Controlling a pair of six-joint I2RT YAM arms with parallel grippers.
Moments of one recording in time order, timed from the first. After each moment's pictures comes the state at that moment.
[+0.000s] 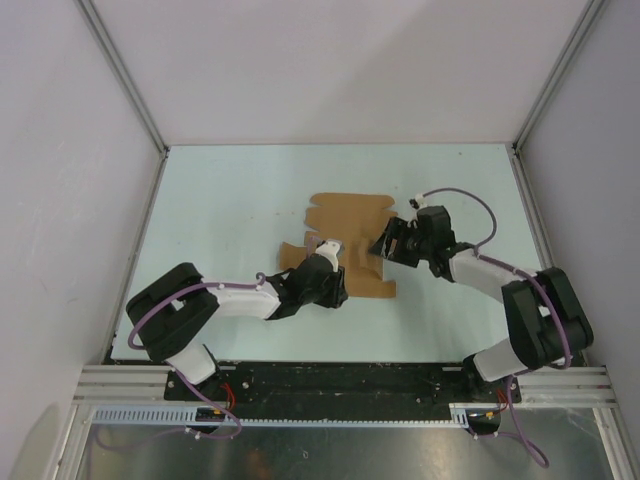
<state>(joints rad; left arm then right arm) -0.93 1.61 0.66 0.23 -0.07 -0.56 0.36 1.50 0.69 0.12 -0.34 0.65</state>
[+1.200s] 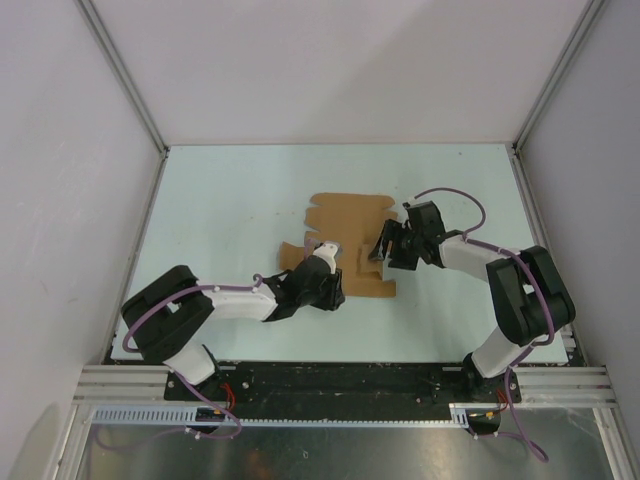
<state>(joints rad) -0.93 1.58 0.64 0.20 -0.07 -0.56 0.36 1.63 0.84 -0.10 -0.30 0.62</state>
